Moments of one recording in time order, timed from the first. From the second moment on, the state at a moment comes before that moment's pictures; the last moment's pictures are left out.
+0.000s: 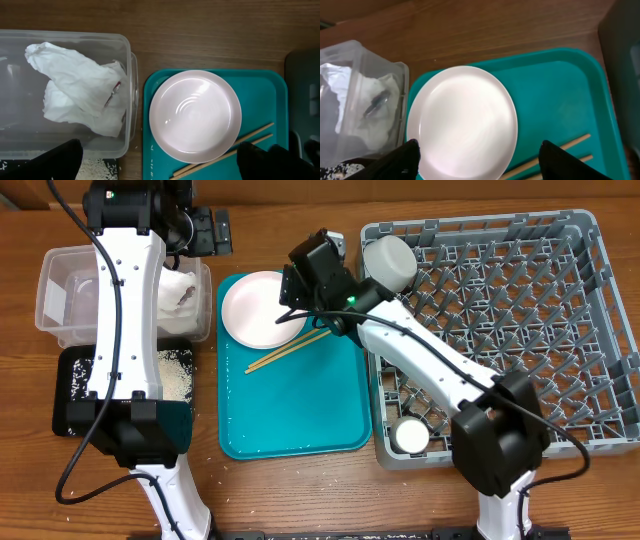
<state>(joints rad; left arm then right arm) -0.02 2.07 2.35 -1.36 0.00 -0.13 0.66 2.04 1.72 -0.49 0.13 0.71</state>
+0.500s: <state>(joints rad) -0.02 2.07 2.35 -1.36 0.00 -0.13 0.65 2.11 1.73 -0.57 0.04 0.75</state>
